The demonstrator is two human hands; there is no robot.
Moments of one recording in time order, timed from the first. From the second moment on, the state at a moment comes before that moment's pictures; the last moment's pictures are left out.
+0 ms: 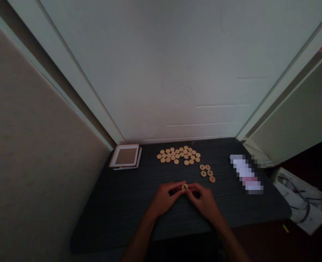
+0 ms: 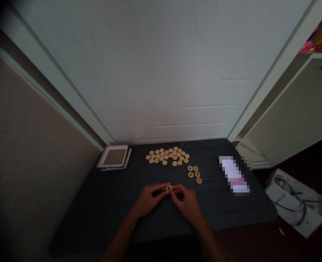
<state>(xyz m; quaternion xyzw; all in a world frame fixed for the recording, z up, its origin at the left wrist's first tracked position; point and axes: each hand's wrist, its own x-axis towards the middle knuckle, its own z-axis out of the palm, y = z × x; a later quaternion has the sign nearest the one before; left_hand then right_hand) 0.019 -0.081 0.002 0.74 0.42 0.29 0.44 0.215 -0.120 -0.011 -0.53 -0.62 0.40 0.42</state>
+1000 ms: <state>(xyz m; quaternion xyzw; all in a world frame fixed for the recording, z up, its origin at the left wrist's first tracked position) 0.022 -0.087 0.001 0.75 0.41 0.29 0.42 0.210 -0.120 -0.006 -0.55 -0.66 0.33 0.39</state>
